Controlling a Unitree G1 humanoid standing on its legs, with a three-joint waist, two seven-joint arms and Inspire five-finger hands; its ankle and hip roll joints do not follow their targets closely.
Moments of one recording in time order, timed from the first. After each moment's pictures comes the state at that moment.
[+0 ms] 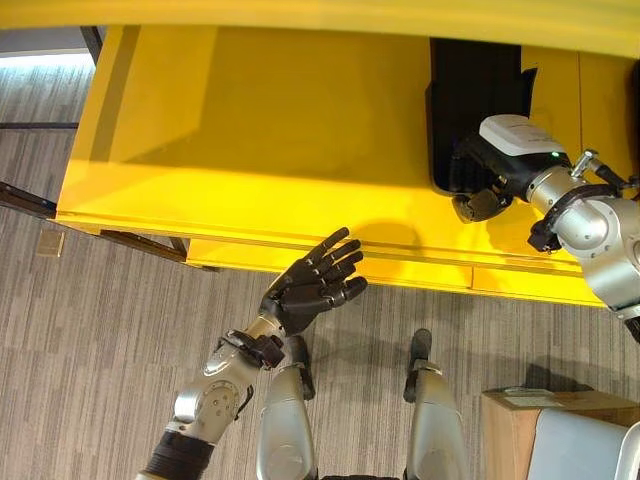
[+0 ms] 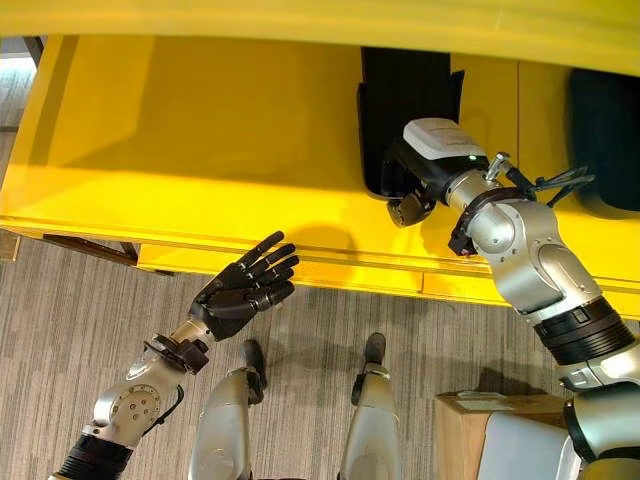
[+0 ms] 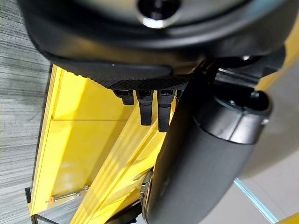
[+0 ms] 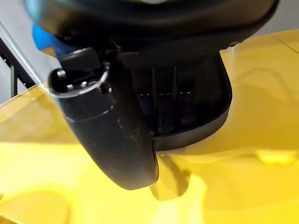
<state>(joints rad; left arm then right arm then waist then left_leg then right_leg) -0.12 0.39 -0.18 -0.04 -0.98 0.19 -0.27 -0.77 -1.02 0.42 0.04 -0.31 0.16 0.21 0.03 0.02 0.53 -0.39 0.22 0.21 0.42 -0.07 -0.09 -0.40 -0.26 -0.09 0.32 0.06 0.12</state>
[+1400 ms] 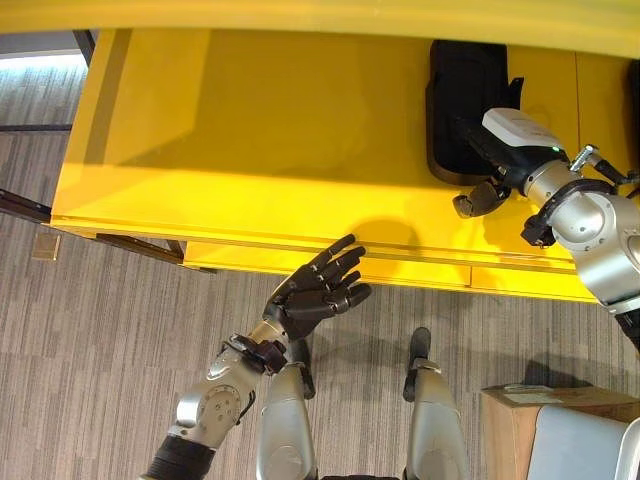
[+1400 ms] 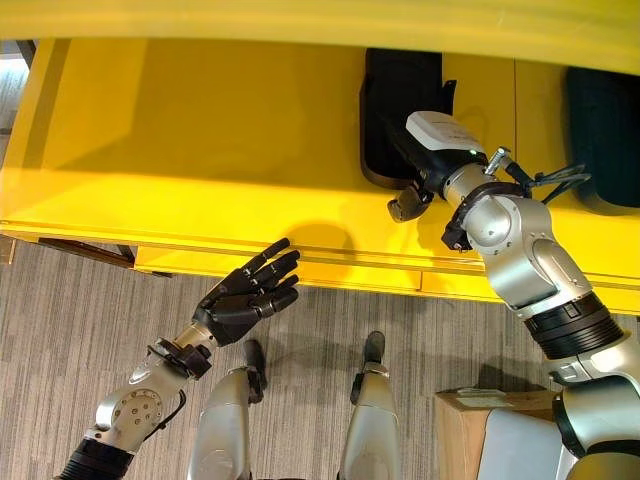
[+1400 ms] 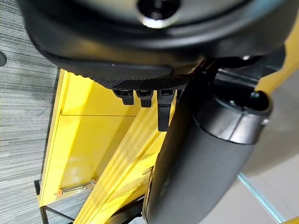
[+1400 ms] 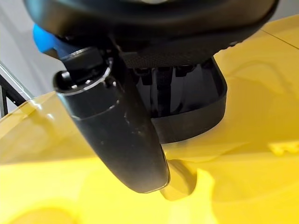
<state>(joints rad) -0.10 0.39 -0.20 -0.05 -0.98 0.19 -0.29 -0.80 -0.98 0.41 0.05 -0.27 0.22 0.21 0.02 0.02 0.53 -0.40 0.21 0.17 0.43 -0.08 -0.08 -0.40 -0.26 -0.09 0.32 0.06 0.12</state>
